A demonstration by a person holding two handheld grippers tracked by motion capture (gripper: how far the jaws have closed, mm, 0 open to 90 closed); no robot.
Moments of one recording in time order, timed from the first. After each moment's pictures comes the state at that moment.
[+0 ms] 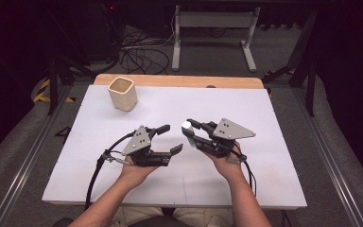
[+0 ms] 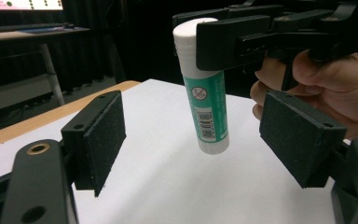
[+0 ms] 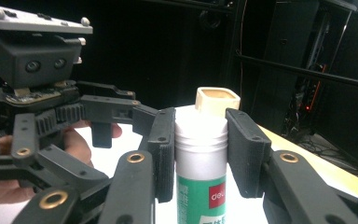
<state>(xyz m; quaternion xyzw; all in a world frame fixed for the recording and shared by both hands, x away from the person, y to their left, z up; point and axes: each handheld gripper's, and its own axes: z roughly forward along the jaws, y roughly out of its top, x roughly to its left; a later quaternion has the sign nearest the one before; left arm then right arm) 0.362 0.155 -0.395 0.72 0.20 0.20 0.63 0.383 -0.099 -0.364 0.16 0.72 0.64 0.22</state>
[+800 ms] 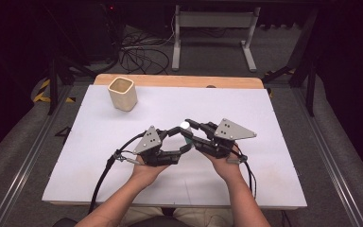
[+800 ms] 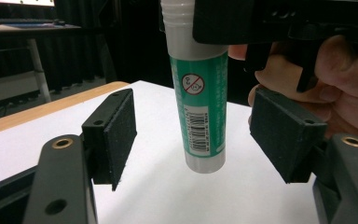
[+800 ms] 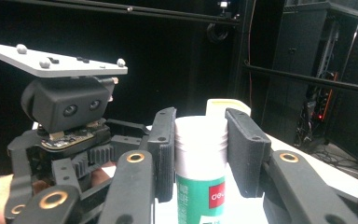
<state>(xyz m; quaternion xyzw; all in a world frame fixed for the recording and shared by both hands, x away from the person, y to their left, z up) 0.370 0.131 -0.407 0.71 0.21 0.17 0.65 0.380 -0.097 -0.363 0.15 0.70 0.67 0.20</state>
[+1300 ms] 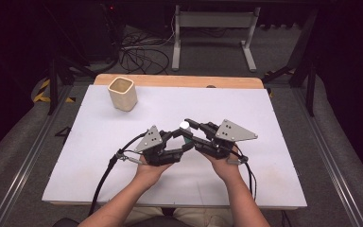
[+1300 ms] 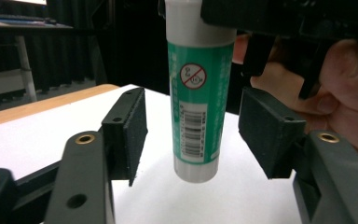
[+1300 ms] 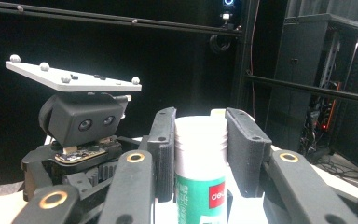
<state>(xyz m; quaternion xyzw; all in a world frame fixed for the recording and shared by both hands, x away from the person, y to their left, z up) 0.372 0.125 -0.410 0.70 0.21 0.14 0.67 0.378 -0.097 -0.363 0.14 0.69 0.69 0.20</state>
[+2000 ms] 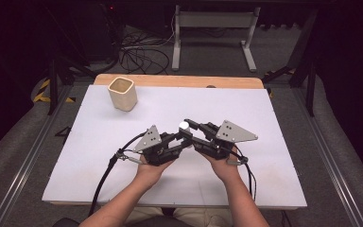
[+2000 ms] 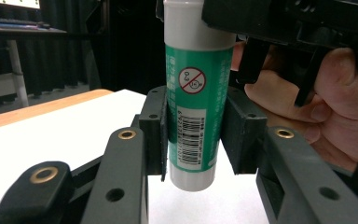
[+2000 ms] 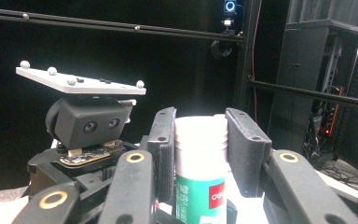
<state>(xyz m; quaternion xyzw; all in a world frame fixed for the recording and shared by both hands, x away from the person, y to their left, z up) 0.373 0.126 -0.409 0.70 0.21 0.13 0.68 0.377 -0.096 -0.364 0.14 0.68 0.70 0.19</state>
